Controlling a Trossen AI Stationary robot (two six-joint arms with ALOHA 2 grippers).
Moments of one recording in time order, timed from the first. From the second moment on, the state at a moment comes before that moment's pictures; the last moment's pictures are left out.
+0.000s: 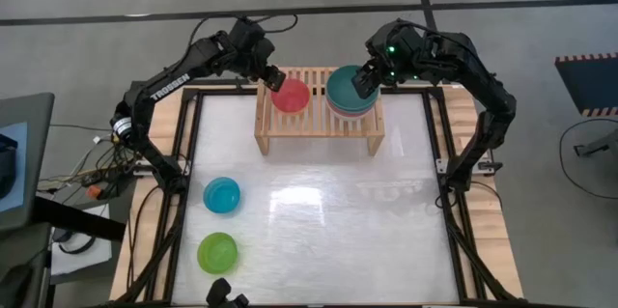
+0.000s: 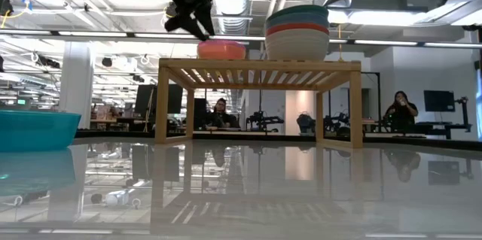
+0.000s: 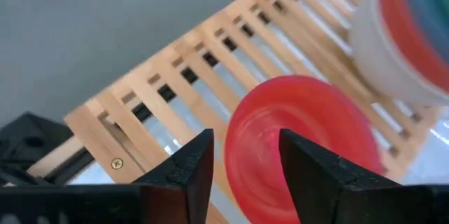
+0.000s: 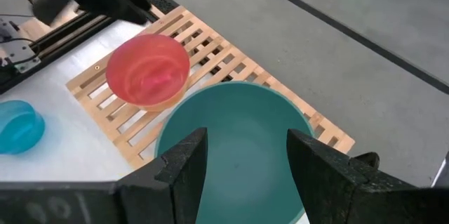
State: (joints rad) left arm 0.69 1.61 1.72 -0.88 0.07 -0.25; right arm -0.32 1.69 2.33 -1.46 0.37 0.33
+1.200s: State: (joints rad) left arm -0.14 0.77 1.15 -0.92 -0.55 -0.66; right arm 0.01 2.06 2.33 -0.78 0.02 0.43
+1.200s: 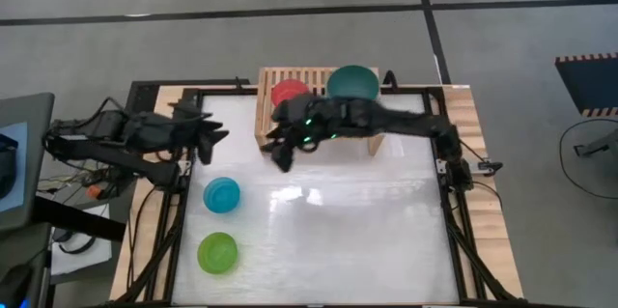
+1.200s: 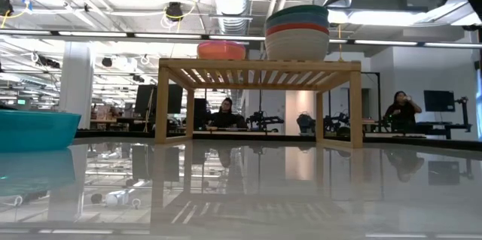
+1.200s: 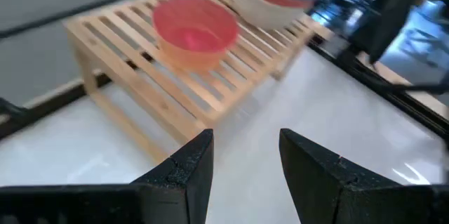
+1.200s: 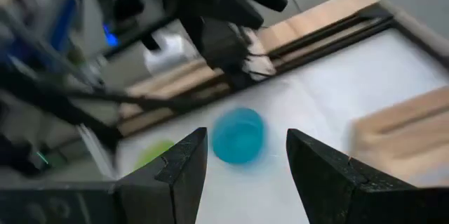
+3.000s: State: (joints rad) left arm -0.41 0.80 0.96 -1.12 -0.54 -0.92; right arm 0.10 2.67 2.34 -0.30 0.16 1.04
